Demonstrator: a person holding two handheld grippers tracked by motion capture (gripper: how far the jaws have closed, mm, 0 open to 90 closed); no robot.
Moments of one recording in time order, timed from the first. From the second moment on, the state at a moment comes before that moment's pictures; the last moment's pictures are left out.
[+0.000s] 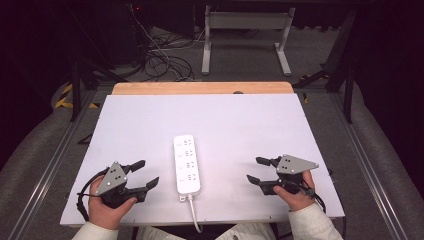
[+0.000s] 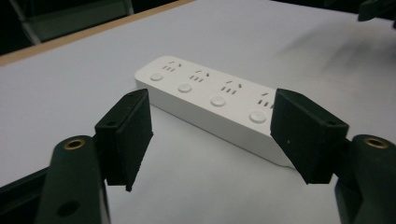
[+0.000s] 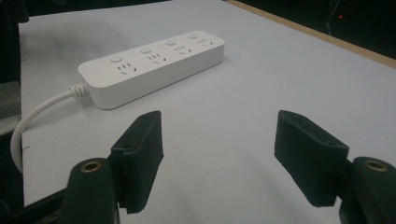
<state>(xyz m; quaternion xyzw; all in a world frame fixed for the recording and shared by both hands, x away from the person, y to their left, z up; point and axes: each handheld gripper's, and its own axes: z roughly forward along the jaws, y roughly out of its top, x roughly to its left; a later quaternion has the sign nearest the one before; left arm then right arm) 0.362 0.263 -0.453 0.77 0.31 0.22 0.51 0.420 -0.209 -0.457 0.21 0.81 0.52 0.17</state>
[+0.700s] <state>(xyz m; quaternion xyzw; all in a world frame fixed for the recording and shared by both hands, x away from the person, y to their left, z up) 0.365 0.257 -0.434 0.79 0.30 0.17 0.51 0.419 -0.208 -0.458 0.21 0.81 0.52 0.17</state>
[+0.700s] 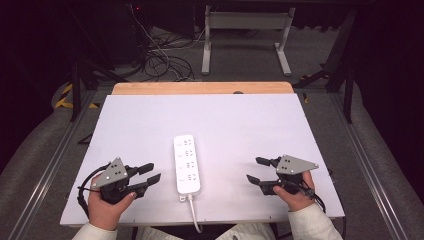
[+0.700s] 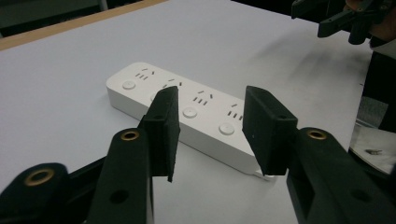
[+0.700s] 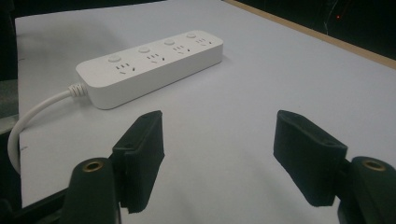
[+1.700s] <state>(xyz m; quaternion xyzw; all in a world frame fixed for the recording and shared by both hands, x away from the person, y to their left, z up) 0.391 0.207 -0.424 0.82 0.26 0.15 0.48 0.419 -0.206 -0.460 0.21 0.82 0.51 0.16</state>
